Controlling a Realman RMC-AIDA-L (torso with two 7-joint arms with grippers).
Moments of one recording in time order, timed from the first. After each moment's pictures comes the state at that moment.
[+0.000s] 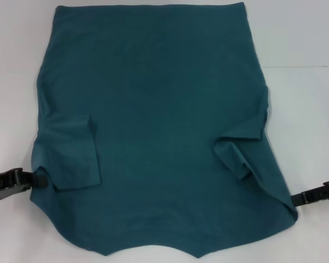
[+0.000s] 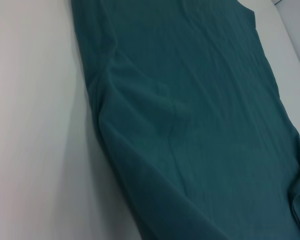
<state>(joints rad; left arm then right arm) -0.44 -2.07 0.40 0.87 2.40 1.54 -2.30 0.62 1.91 -0.72 -0.66 -2.47 -1.57 2.23</state>
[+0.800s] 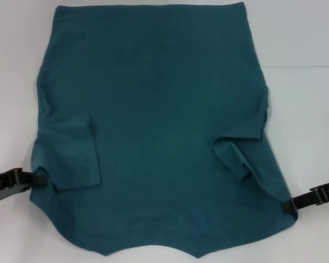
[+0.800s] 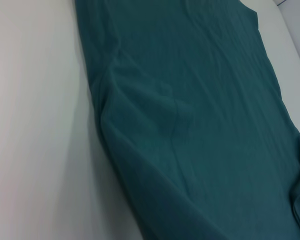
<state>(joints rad) -0.44 -2.07 0.40 0.87 2.40 1.53 -2.31 0.64 1.94 -0.82 -0.66 -2.47 -1.54 2.26</state>
